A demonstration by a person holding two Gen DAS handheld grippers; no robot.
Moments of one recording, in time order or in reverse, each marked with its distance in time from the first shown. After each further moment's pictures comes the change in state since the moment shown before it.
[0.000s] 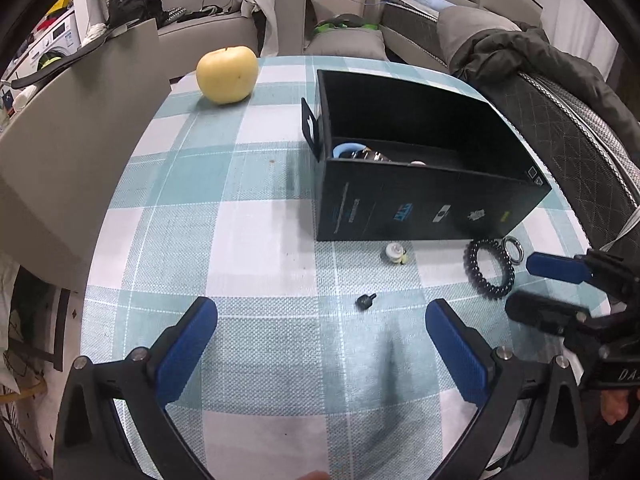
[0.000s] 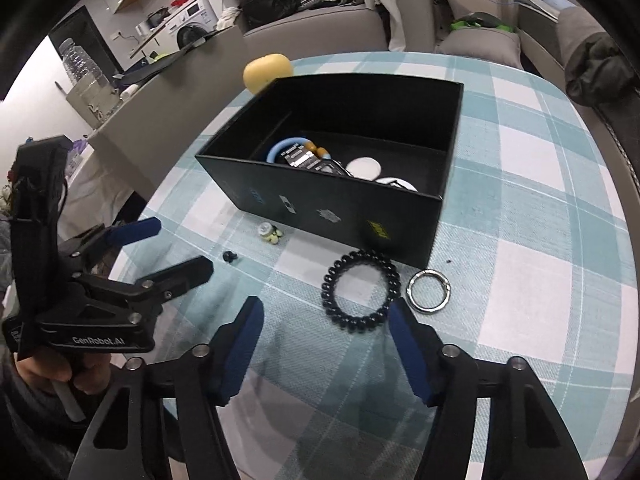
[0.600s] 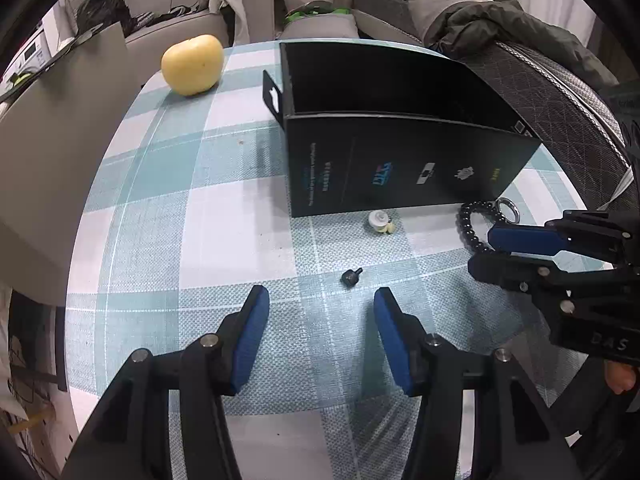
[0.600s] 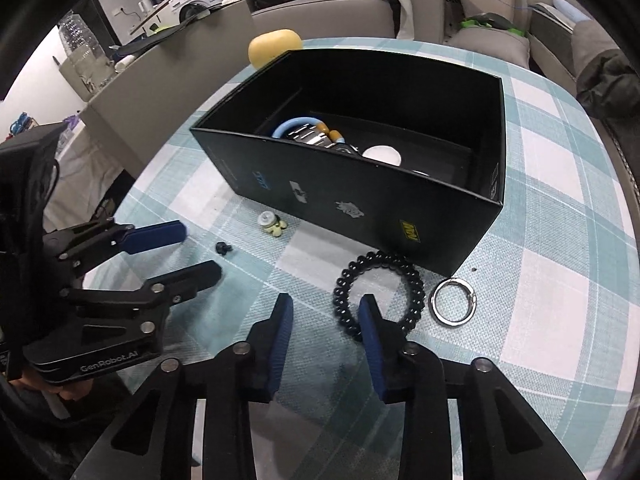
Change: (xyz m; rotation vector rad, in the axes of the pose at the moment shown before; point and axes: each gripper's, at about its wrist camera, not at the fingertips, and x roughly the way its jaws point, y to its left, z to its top) left arm 0.012 -0.008 -0.009 0.092 0.043 -0.033; right arm 0.031 0.015 0.009 -0.055 0.058 -0.063
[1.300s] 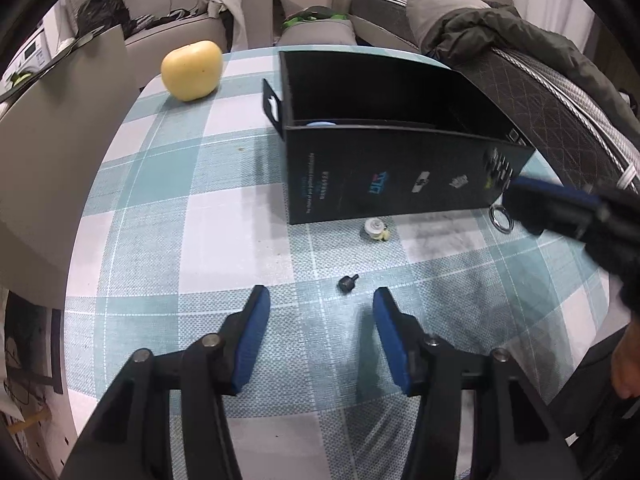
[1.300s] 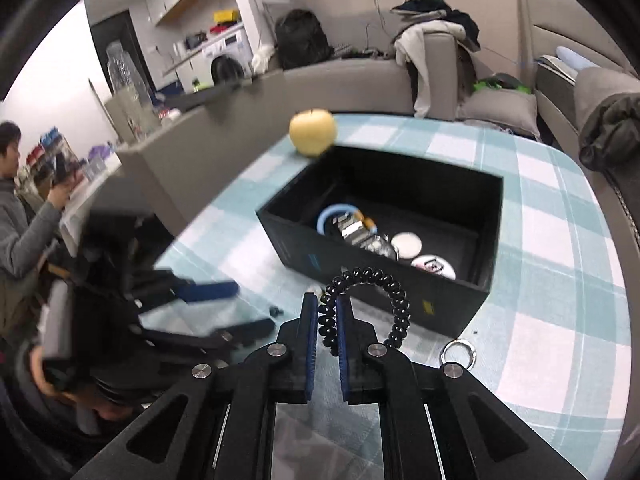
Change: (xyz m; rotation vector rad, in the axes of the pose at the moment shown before) left arm -0.001 -0.003 0.000 0.011 -0.019 -0.017; right arm -0.049 0.010 0.002 -0.041 -0.263 0.071
